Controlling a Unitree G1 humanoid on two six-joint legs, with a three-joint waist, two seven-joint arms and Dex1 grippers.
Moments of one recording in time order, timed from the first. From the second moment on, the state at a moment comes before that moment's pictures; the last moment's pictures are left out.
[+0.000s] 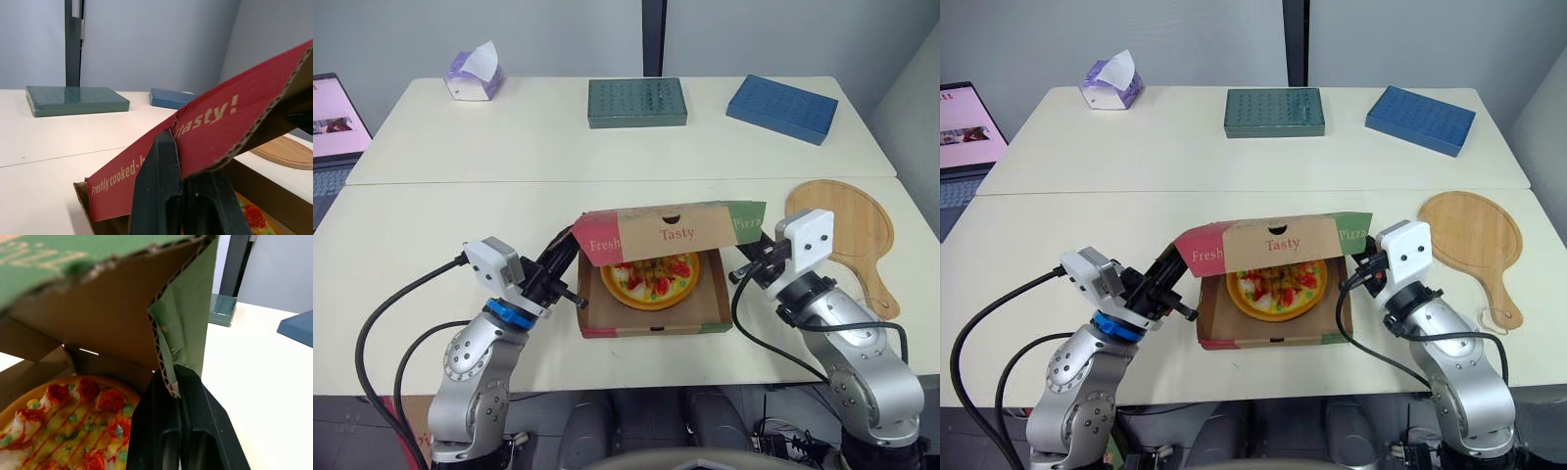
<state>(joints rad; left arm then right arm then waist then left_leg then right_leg) 0.13 0.24 0.13 -0.52 -0.52 0.20 -0.55 0.00 -0.30 0.02 -0.77 0.26 0.61 0.29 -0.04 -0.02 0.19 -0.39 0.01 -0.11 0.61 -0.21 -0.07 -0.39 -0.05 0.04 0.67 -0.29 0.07</state>
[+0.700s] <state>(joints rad) 0.18 0.27 0.13 -0.51 -0.57 0.21 -0.54 0.07 -0.25 0.08 -0.70 0.19 0.45 0.27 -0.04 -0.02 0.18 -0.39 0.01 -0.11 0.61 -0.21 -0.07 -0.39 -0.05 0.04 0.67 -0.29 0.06</state>
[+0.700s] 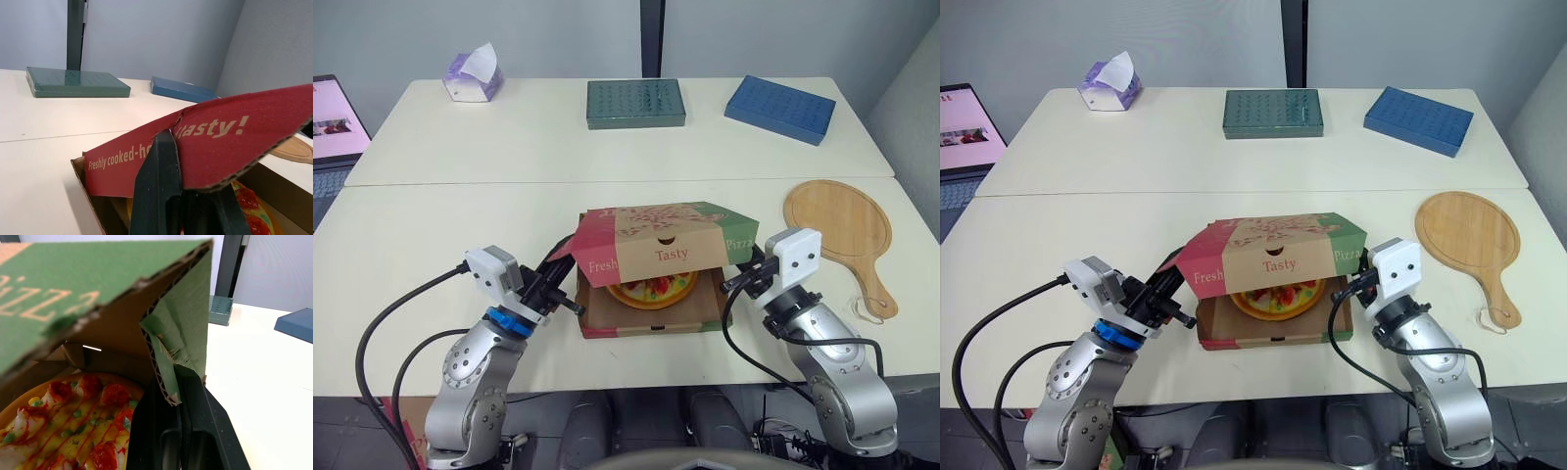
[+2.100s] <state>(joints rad) -0.82 0.84 -0.15 0.15 -0.62 0.67 -1.29 0.05 -0.27 0.10 -0.65 0.18 0.40 0.30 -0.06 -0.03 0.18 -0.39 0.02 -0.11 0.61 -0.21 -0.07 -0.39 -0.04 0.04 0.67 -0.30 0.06</state>
